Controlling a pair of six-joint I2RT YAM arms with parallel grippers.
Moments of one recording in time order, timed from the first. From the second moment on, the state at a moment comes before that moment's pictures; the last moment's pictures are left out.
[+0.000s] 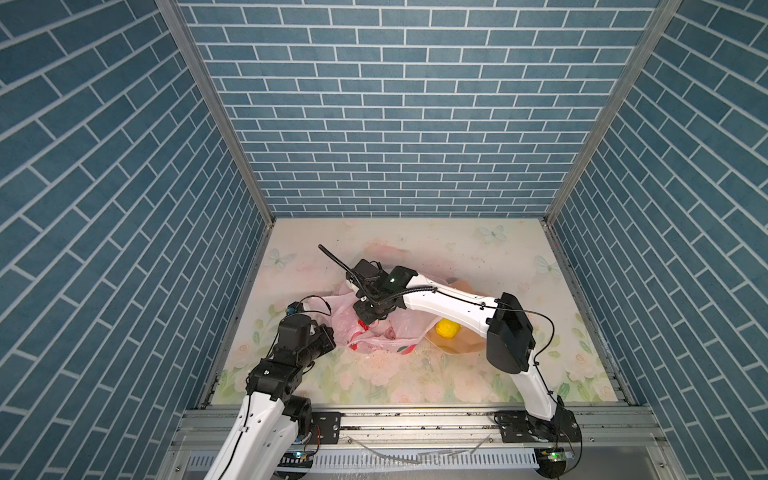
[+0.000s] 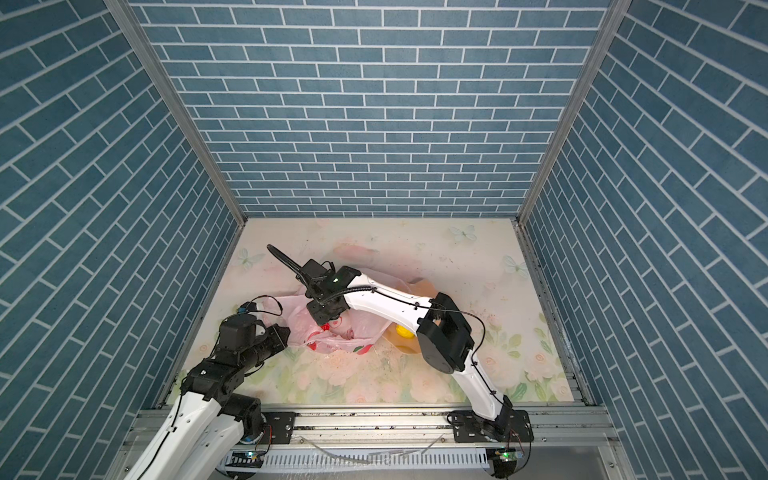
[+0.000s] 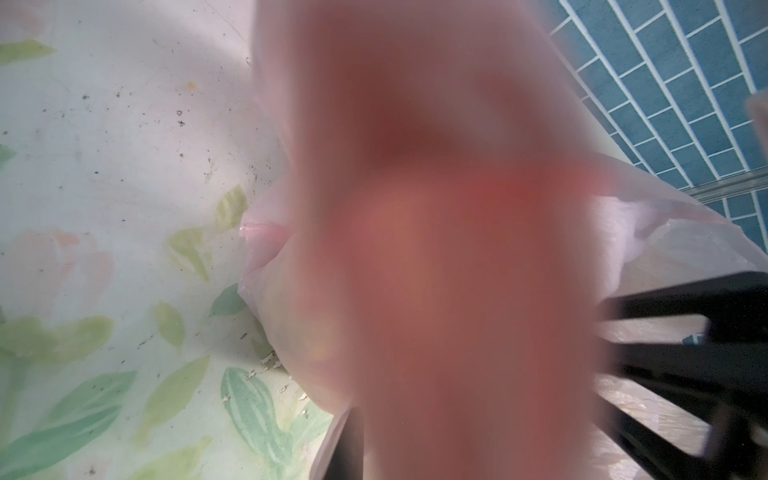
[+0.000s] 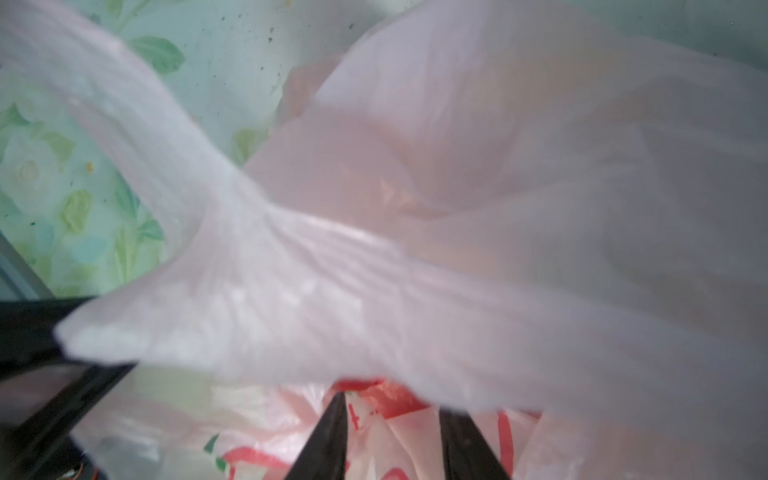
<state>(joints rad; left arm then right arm) -0.22 0.53 0.38 -0.58 0.11 -0.69 1.12 2.21 2.00 -0.90 -0.01 0.31</state>
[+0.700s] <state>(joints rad) -0.22 0.52 0.36 -0.57 0.11 -0.73 1.05 2.36 2.24 -0.96 0.10 0.19</state>
